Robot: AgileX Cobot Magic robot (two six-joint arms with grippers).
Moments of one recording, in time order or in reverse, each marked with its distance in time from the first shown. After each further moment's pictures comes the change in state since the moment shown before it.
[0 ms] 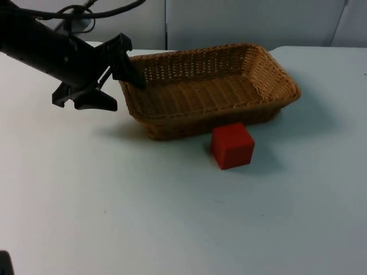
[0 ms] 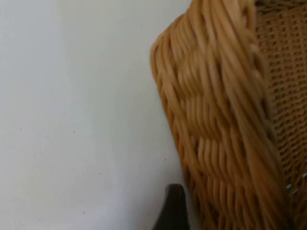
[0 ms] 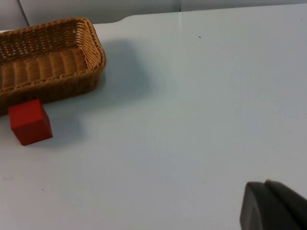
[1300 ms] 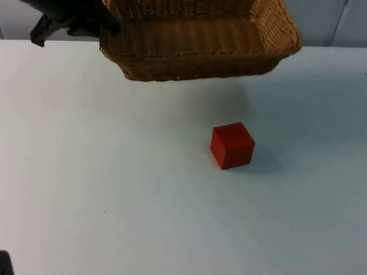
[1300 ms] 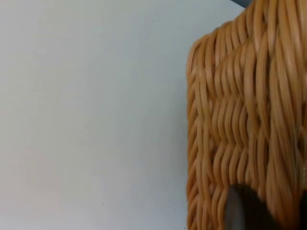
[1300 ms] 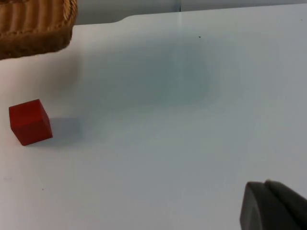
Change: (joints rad) right arm 0.000 0.000 0.000 0.000 0.000 0.000; left arm 0.039 -0.143 -0.167 0.226 0.060 -0.379
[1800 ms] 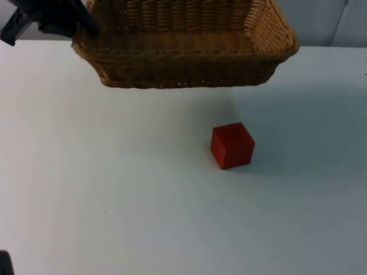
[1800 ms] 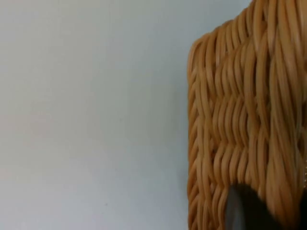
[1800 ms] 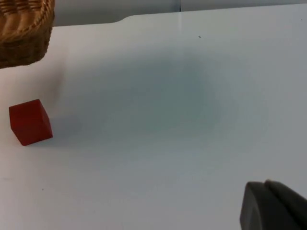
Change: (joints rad) right arm 0.000 0.000 0.000 0.000 0.000 0.000; left arm 0.052 -0.072 0.000 0.181 0.229 -0.158
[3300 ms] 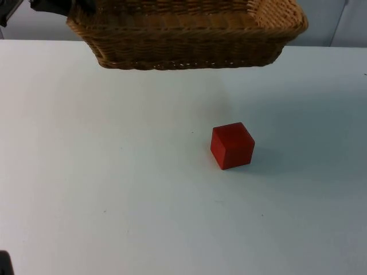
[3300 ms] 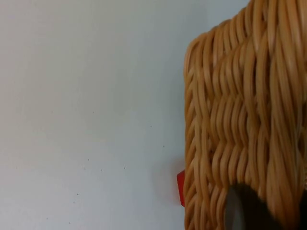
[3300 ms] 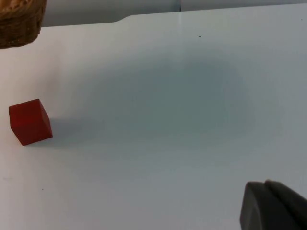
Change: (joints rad) right arm 0.000 0.000 0.000 0.000 0.000 0.000; left arm 0.002 -0.060 0.000 -0.031 0.028 -0.039
